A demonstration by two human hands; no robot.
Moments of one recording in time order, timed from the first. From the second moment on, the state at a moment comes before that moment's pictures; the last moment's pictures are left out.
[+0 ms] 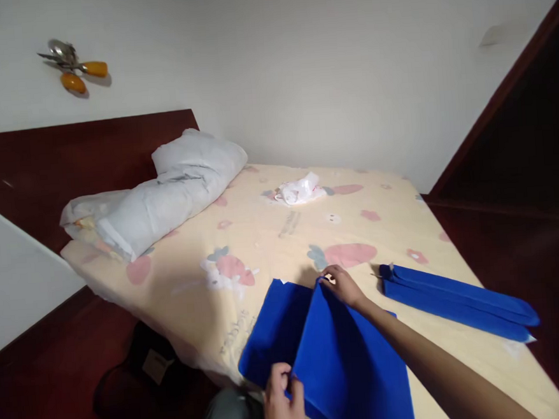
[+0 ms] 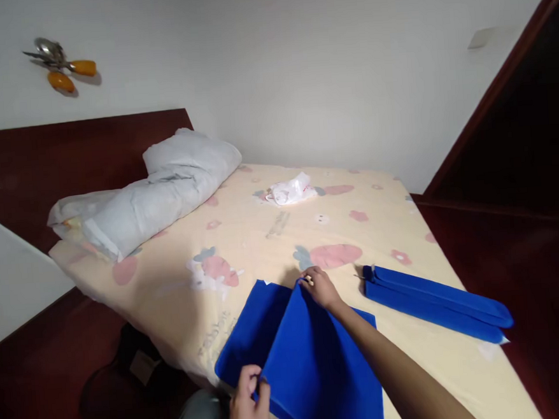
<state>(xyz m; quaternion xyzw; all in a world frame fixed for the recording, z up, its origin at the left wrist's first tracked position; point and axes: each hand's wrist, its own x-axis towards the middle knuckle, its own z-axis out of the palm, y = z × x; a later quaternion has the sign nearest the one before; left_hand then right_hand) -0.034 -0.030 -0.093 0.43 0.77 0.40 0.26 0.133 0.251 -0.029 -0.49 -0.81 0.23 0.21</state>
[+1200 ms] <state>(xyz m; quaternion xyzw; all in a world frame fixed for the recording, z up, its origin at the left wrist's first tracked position) -0.120 -0.038 0.065 0.60 0.52 0.56 0.22 0.265 0.136 0.196 -0.37 -0.80 0.44 0.16</state>
